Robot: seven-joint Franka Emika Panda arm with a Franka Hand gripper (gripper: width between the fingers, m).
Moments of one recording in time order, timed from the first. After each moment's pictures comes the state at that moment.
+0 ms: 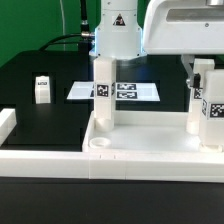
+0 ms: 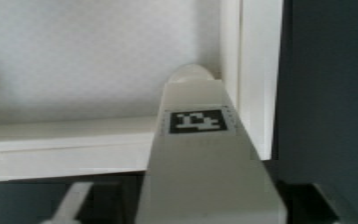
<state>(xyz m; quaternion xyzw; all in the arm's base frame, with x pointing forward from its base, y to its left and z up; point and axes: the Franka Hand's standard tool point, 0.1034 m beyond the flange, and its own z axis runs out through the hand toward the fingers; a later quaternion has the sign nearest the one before) 0.632 0.099 0.117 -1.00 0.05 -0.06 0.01</state>
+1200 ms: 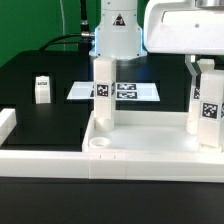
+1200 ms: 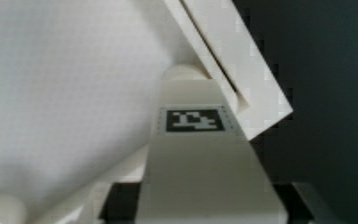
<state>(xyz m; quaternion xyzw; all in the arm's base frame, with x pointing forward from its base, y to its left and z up) 0.632 0.097 0.116 -0.92 0.40 -0.05 0.05</state>
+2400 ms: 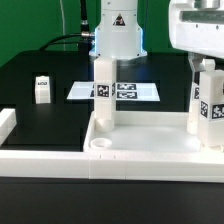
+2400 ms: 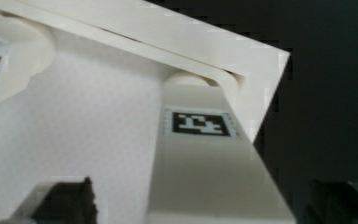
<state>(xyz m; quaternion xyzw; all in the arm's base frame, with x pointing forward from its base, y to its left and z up) 0.632 0.098 0.115 -0.83 0.55 -0.03 0.05</state>
